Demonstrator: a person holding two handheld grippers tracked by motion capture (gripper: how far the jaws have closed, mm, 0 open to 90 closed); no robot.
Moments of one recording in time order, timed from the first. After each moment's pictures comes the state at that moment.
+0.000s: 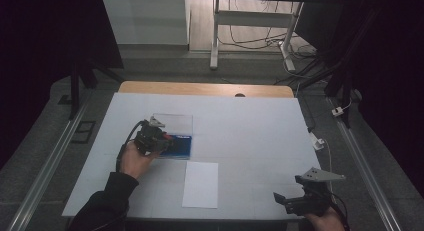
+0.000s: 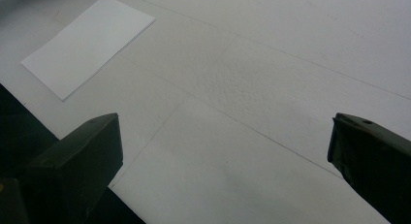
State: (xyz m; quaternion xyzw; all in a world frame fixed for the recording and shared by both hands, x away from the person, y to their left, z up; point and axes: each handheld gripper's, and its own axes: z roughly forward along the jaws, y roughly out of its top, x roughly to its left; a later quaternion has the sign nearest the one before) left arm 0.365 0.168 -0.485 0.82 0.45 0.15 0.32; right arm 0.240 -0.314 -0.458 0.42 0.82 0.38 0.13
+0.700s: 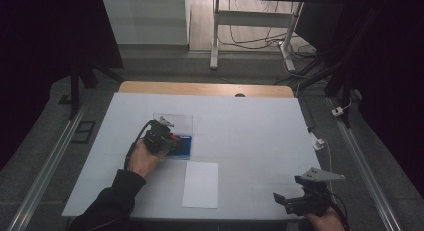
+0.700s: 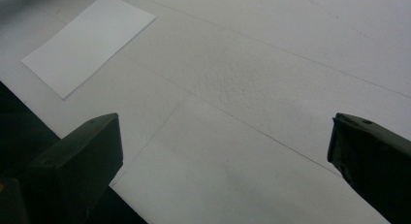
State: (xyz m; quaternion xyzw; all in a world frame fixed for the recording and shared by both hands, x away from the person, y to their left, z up) left arm 0.379 0.144 -0.495 0.83 0.45 0.14 0.29; right arm 0.240 -0.314 -0.459 0.42 0.82 0.38 0.13
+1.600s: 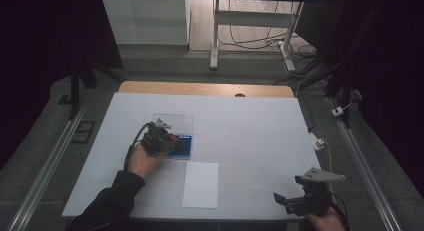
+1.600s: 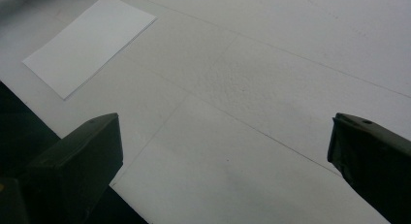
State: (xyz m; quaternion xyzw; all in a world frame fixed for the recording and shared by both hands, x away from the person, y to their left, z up) left arm 0.373 0.150 -0.504 0.82 0.45 0.14 0.32; right arm 0.240 -0.314 -0.459 0.42 0.82 0.38 0.13
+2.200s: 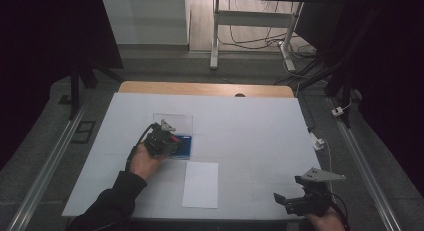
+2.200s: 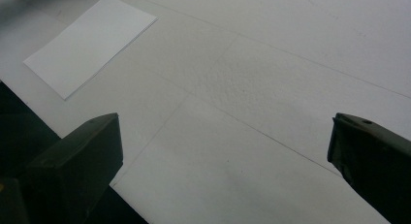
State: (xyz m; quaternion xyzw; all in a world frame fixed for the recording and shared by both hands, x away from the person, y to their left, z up) left arm 0.369 0.140 -0.501 0.83 0.43 0.18 0.29; right arm 0.239 -0.314 -0.458 0.42 0.82 0.38 0.13
